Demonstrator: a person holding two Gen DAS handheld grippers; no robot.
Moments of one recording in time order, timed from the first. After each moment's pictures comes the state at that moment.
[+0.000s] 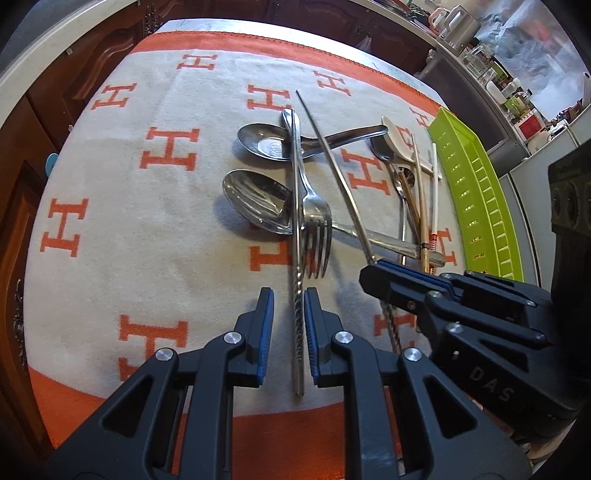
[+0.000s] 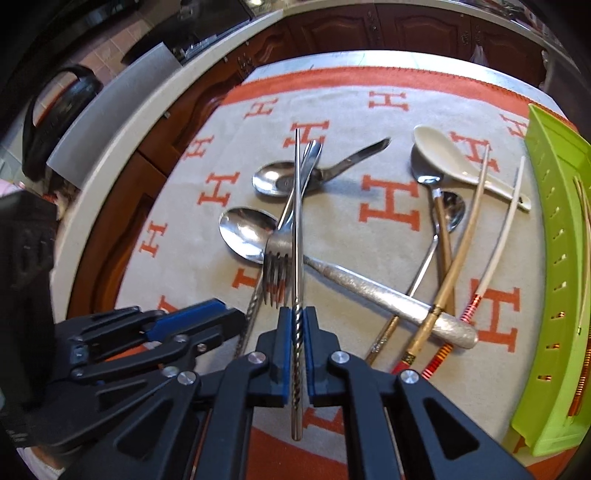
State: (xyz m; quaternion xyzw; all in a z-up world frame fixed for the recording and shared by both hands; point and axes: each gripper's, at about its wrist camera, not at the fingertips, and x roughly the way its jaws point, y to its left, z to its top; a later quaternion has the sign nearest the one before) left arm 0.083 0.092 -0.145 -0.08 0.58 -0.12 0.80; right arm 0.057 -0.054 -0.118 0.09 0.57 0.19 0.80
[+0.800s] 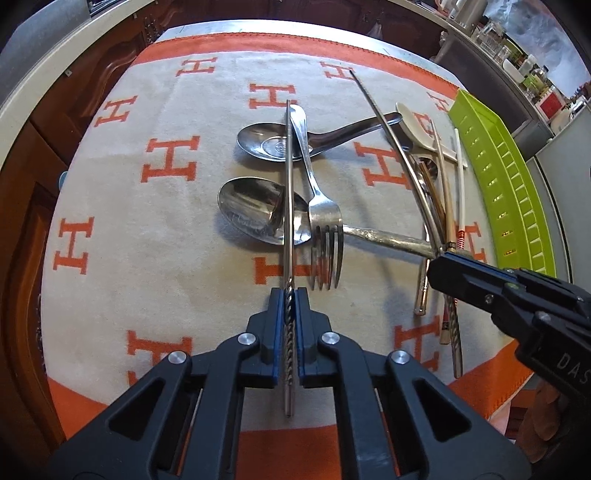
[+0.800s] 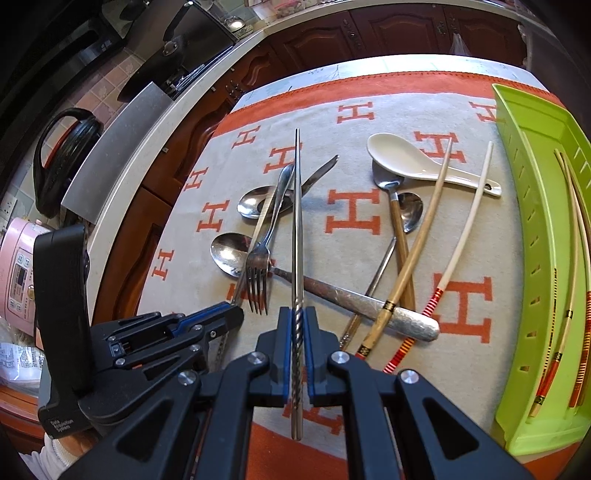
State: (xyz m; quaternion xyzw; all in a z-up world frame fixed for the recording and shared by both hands) left arm 0.093 0.074 -0.152 -0.03 0.59 -0.08 0.81; right arm 0.054 -0.094 -0.108 0.16 0.55 0.20 0.80
